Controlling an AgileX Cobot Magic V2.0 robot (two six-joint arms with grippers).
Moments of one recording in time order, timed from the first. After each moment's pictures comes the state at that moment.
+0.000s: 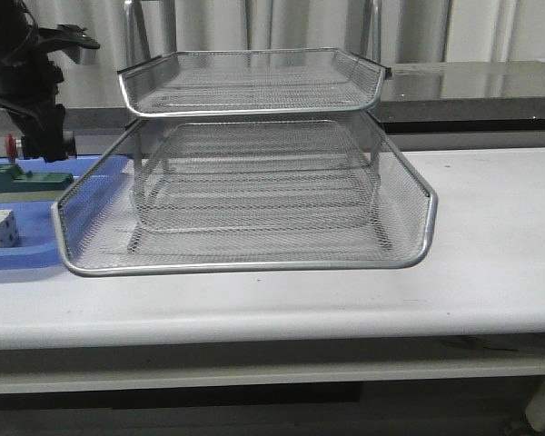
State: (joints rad) left arm -0.05 2.41 -2.36 0.03 1.23 0.78; right arm 0.16 0.46 -0.72 0.03 1.00 0.02
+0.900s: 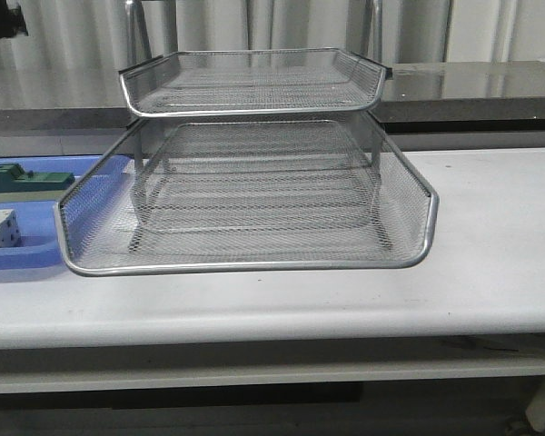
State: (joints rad) left arm -0.05 1.94 -2.07 0.02 1.26 0.64; right arm 0.16 0.46 -0.72 0.03 1.00 0.02
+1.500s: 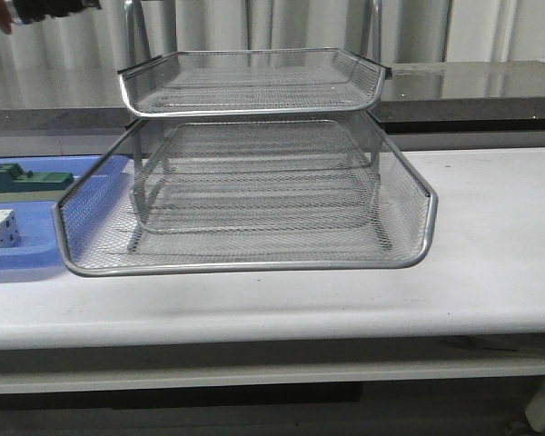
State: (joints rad) left arm -0.31 1.69 -1.78 -0.10 1.26 0.63; right arm 0.16 0.46 -0.72 0.03 1.00 0.02
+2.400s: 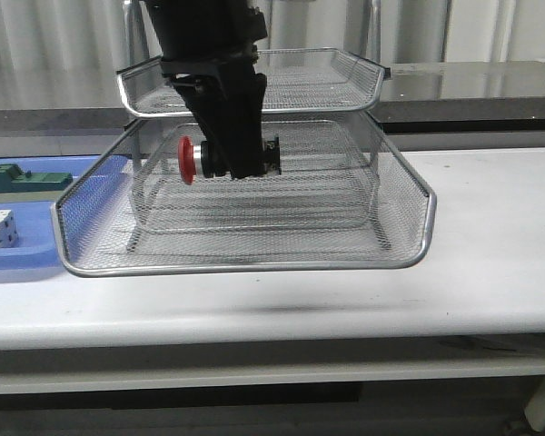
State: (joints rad) left arm -0.61 1.95 -1.77 -0.11 1.21 0.63; right arm 0.16 0.46 -0.72 0.03 1.00 0.02
